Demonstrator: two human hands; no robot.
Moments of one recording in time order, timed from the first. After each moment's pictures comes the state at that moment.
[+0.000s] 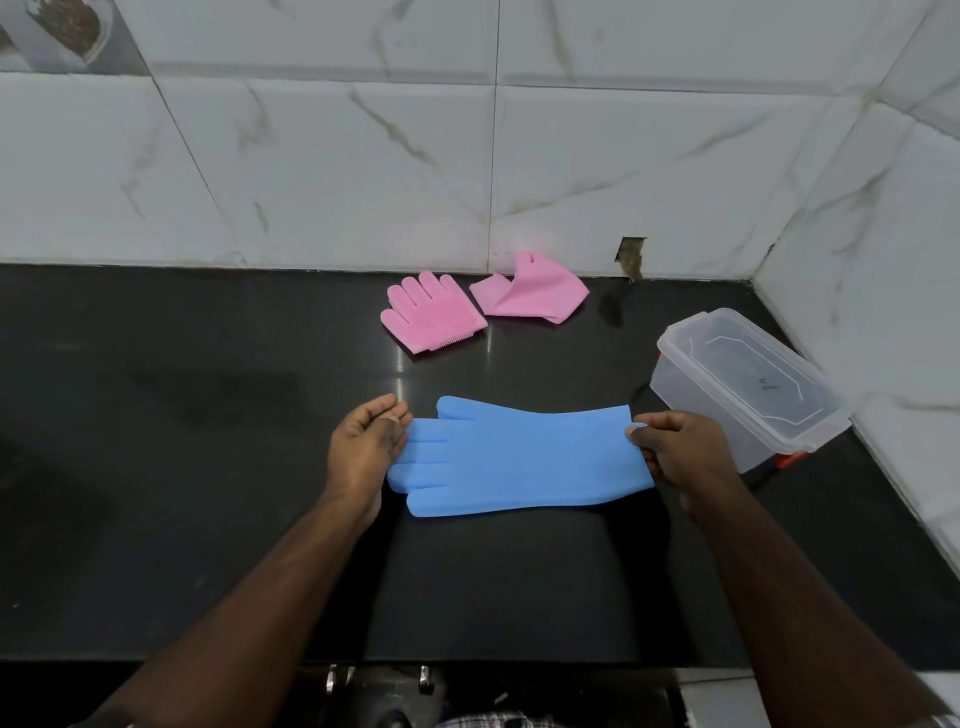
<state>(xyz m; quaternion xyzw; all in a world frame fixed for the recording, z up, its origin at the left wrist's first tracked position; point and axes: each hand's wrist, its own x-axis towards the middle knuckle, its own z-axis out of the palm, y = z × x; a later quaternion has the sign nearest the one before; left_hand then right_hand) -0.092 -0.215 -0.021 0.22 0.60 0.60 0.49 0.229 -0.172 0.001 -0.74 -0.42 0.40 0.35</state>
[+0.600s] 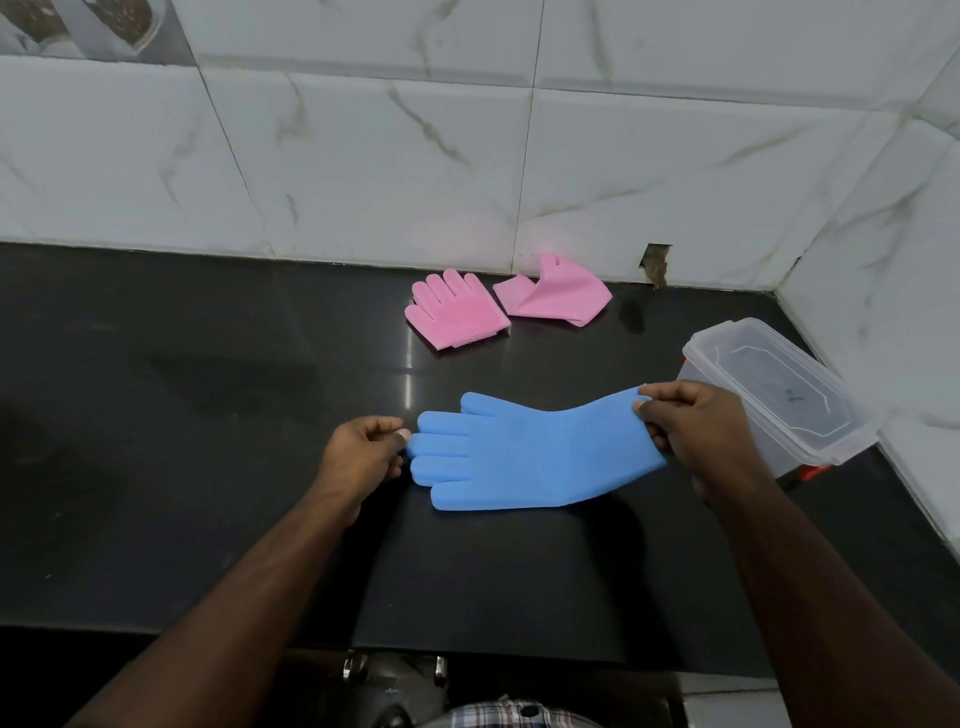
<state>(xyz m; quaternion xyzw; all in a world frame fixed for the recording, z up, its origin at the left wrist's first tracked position) -0.131 -0.231 -0.026 0.30 0.71 0.46 0.45 0.197 -0.179 0.050 -0.70 -0.50 0.37 0.37</state>
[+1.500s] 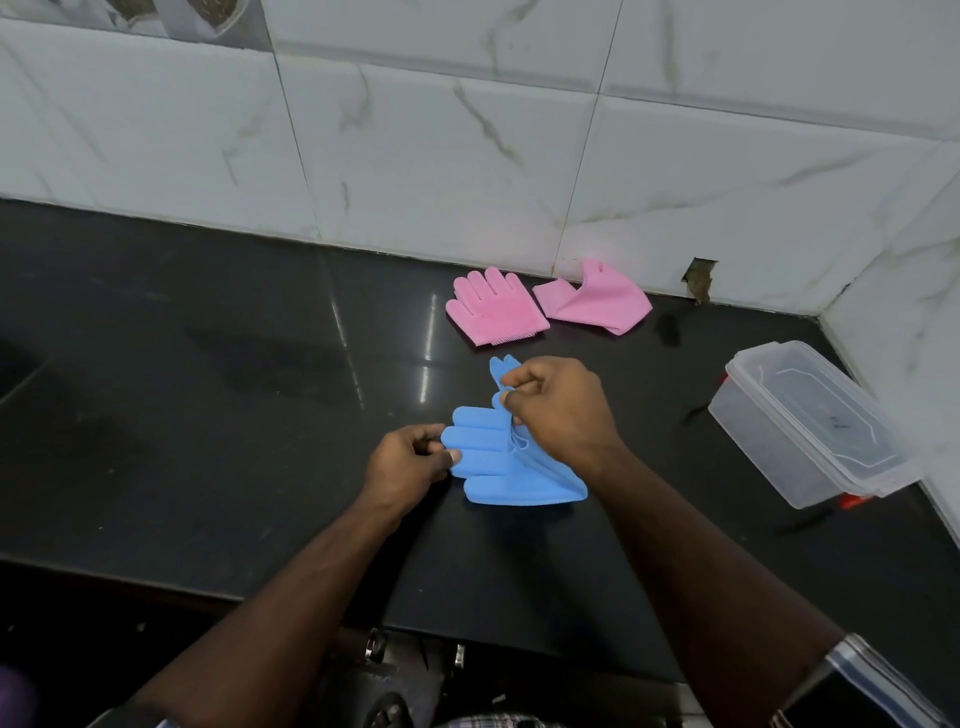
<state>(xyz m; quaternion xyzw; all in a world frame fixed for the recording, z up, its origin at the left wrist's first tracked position) -0.129 -0.251 -0.045 0.37 0.67 0.45 0.46 0.046 -0.195 0.075 -0.57 -0.69 0.36 0.27</state>
